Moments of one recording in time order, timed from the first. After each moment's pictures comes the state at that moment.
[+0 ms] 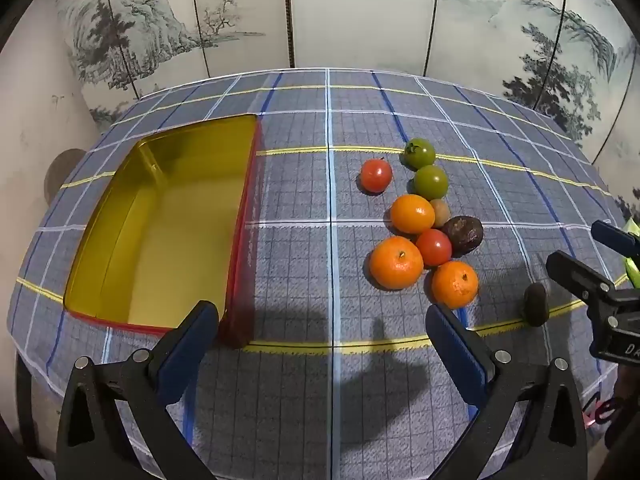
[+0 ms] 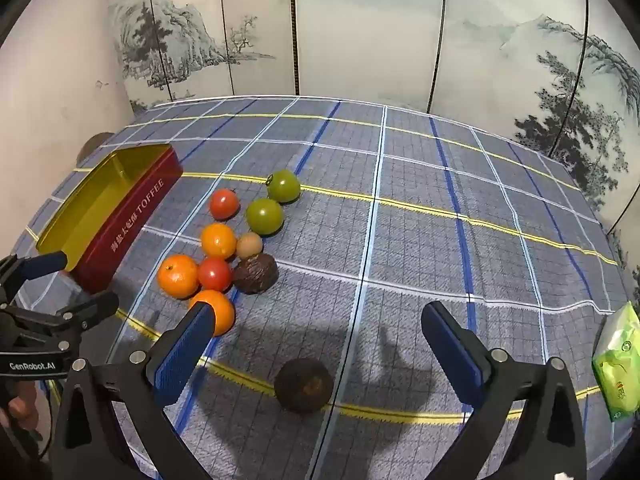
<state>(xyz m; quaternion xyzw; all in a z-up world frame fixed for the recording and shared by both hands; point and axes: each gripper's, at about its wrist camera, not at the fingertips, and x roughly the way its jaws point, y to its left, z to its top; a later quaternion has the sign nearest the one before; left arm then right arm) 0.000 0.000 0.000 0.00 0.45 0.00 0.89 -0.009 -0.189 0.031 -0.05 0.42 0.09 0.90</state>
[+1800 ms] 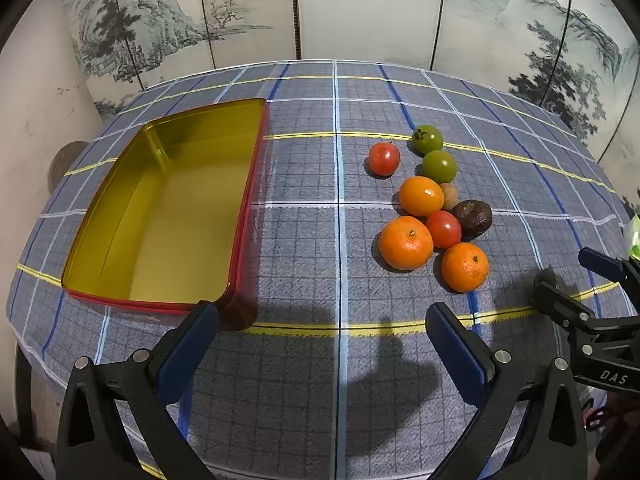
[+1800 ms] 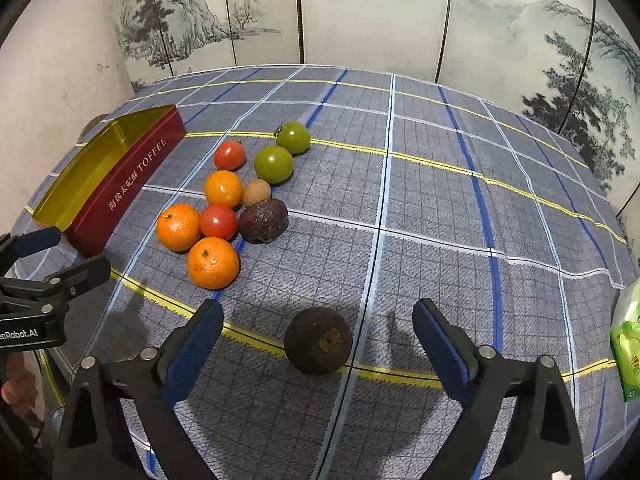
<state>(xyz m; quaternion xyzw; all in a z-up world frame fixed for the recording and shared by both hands) -0.010 0.005 -0.013 0.00 0.47 0.01 0.89 -0.023 -0.182 0.000 -0.05 0.46 0.11 0.88</state>
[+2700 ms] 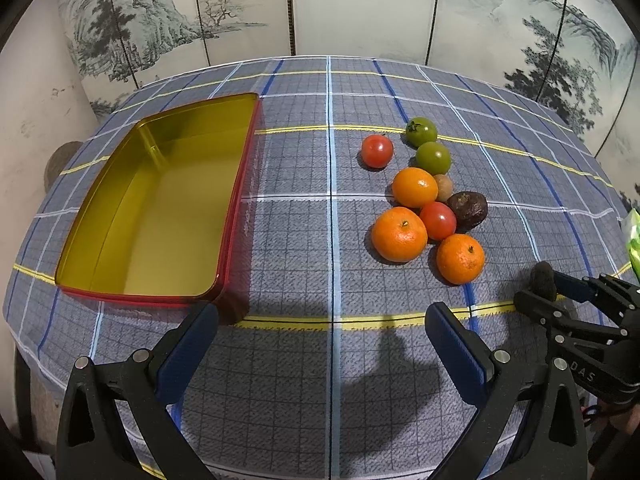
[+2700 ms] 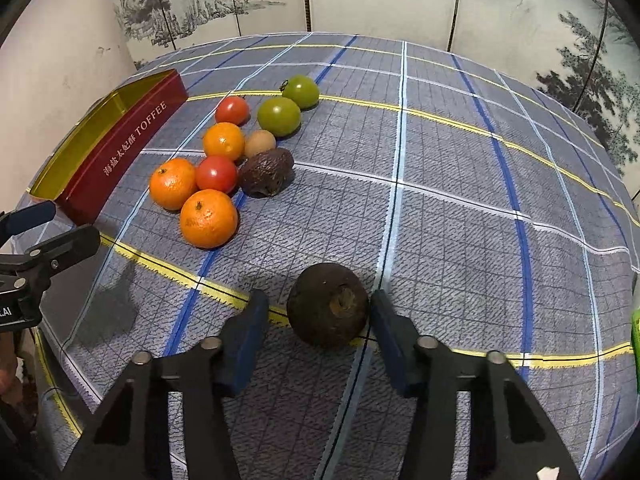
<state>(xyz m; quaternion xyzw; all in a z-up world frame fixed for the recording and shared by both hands) -0.011 -0.001 -0.019 0.00 0.47 0.00 0.88 -0.024 -0.182 -0.027 -0.05 0.50 0.12 0.86</state>
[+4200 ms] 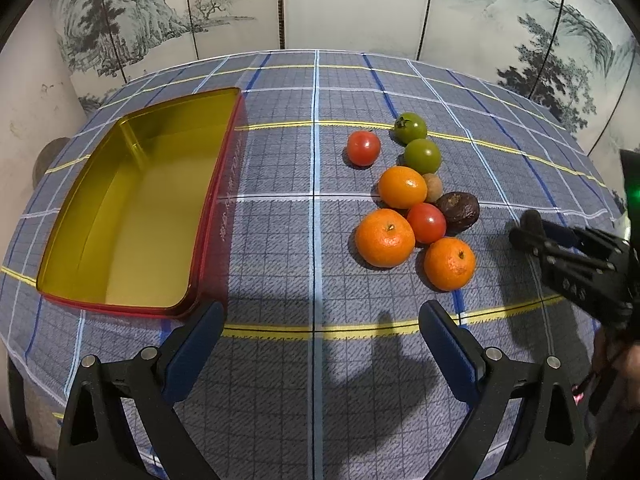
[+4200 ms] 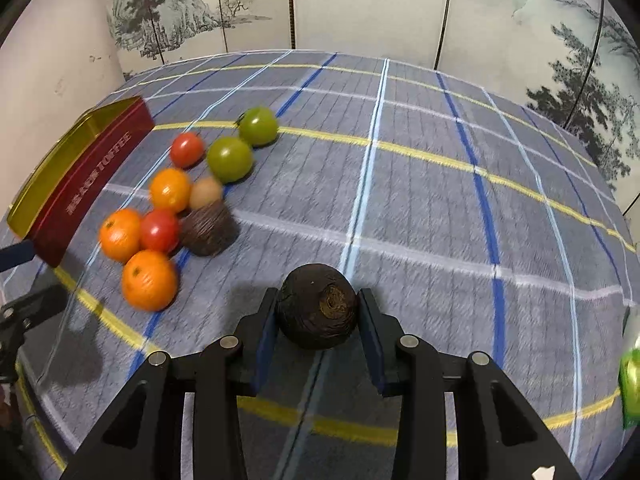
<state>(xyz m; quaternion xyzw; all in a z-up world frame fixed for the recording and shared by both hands) 0.001 -0.006 -0.023 -0.01 0.48 -0.02 0.88 0.023 -0.201 -0.027 -0.06 0.47 0.10 0.87</state>
